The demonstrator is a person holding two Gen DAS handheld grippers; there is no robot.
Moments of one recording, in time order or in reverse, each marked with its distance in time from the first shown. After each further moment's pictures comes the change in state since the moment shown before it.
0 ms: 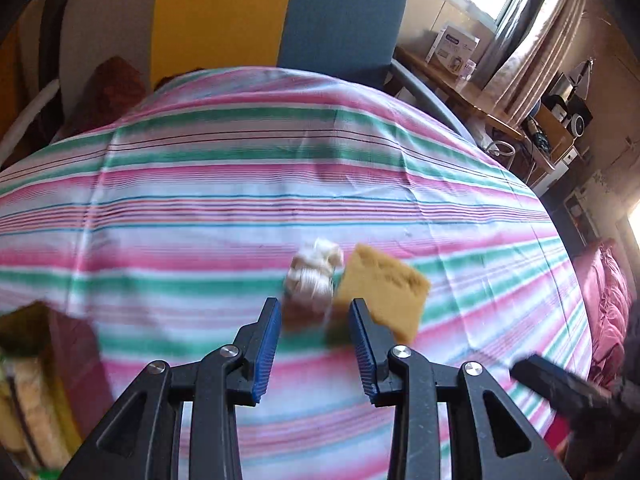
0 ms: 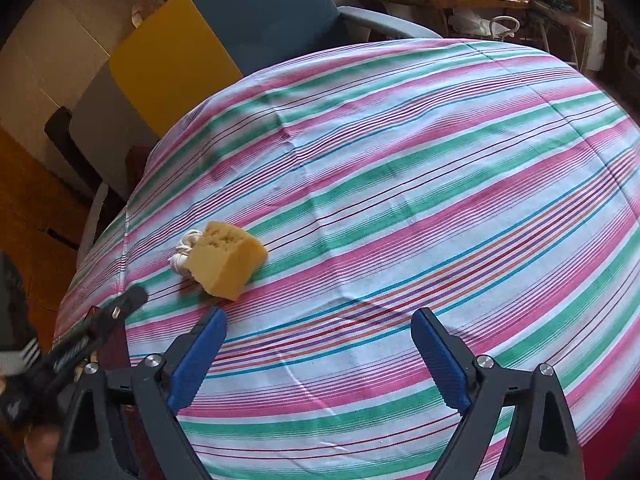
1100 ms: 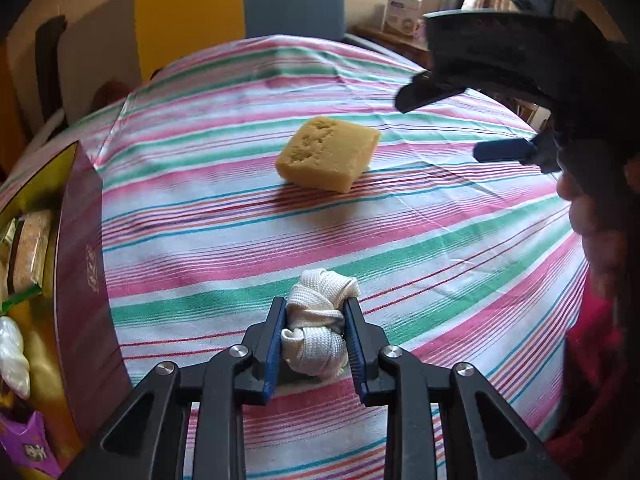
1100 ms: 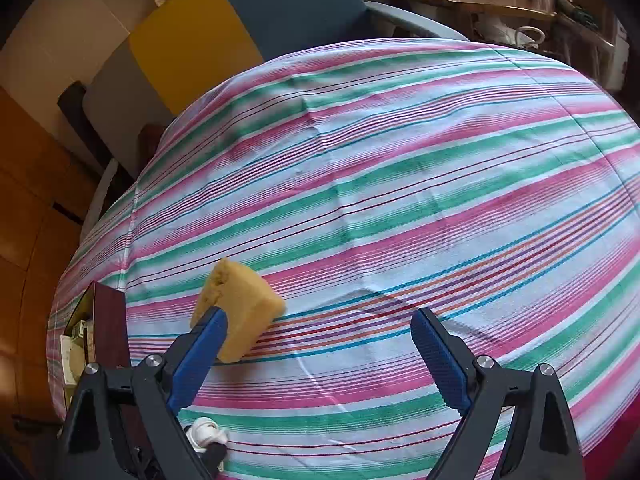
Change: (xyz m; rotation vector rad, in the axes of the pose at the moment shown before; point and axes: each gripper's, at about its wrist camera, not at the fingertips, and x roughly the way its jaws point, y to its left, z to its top) left arm -0.044 -0.051 -0.184 0.204 -0.062 0.088; right arm 0.009 0.015 -0.008 -0.098 0.024 0.022
